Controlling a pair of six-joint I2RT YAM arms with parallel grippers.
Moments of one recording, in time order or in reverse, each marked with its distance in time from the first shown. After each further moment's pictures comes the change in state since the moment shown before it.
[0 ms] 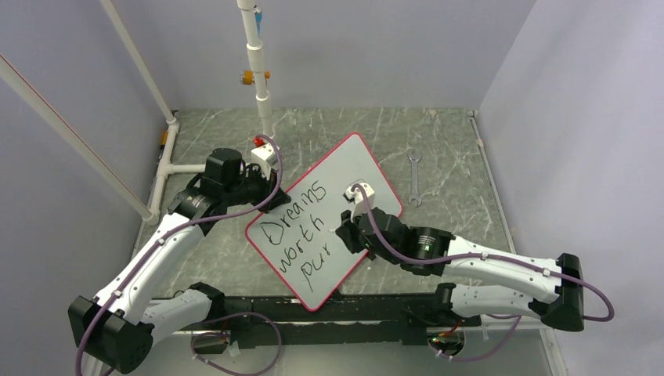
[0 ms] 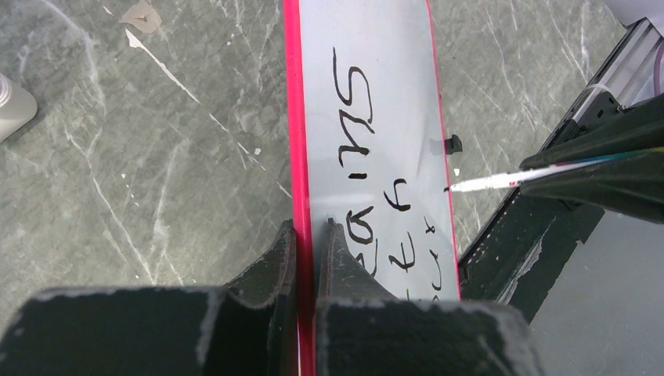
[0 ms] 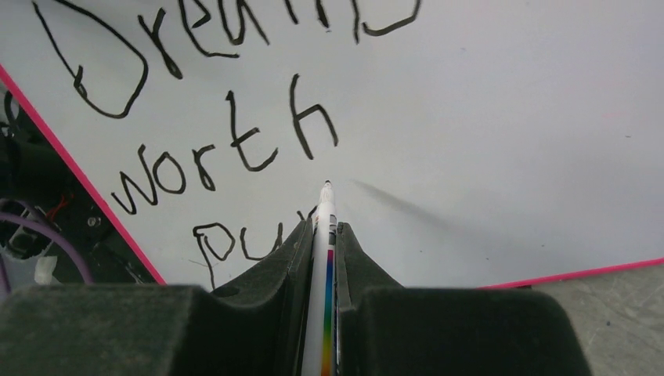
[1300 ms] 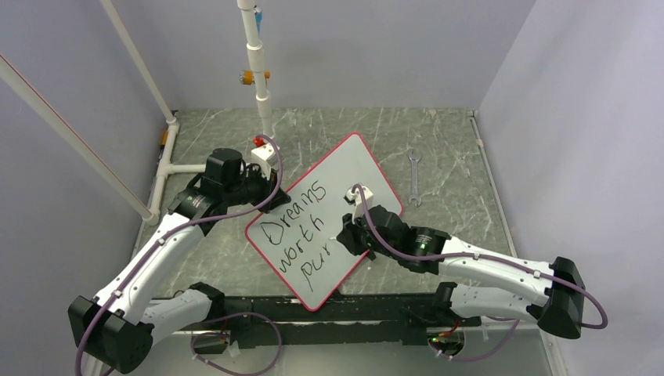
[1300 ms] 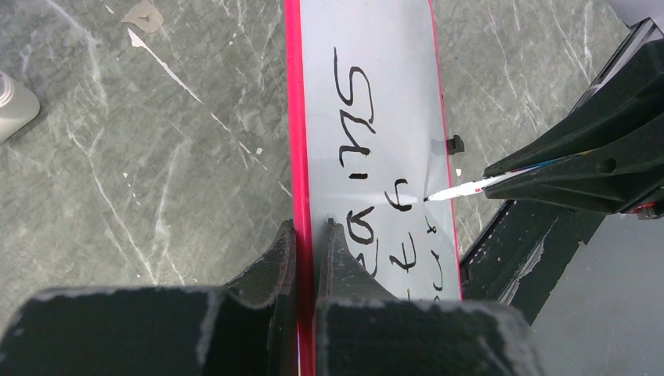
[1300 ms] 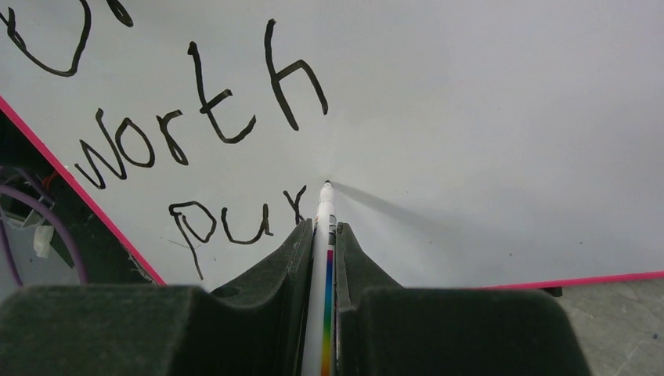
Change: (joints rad) left arm -0.002 0.000 0.000 0.000 -0.008 0.000; right arm -0.113 -0.015 -0.119 0.090 -0.187 -0.008
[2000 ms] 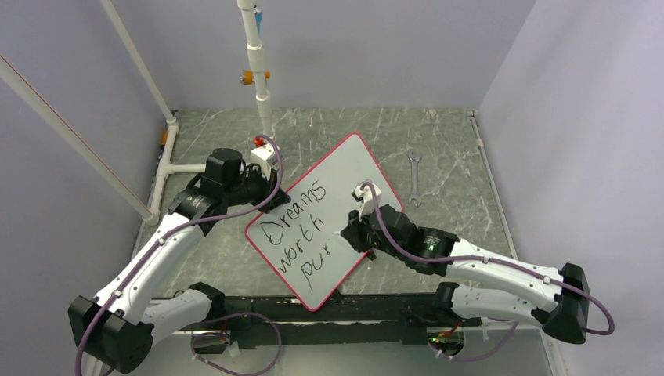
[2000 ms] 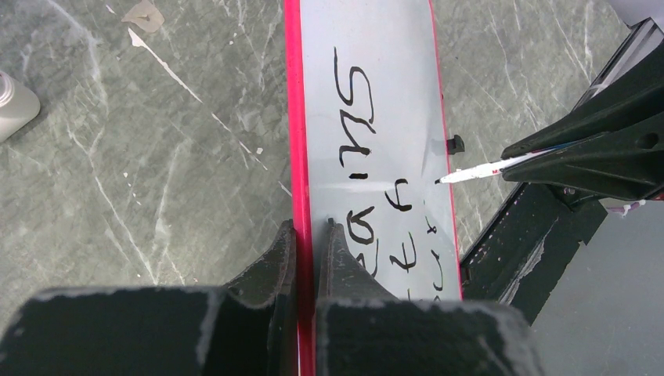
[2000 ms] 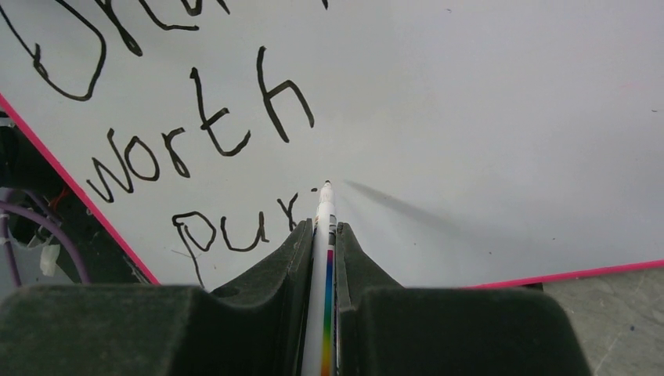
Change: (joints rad) left arm 0.000 0.000 0.000 -0.001 -0.001 0.000; right arm -0.004 -0.061 -0.001 -0.011 0.039 0.004
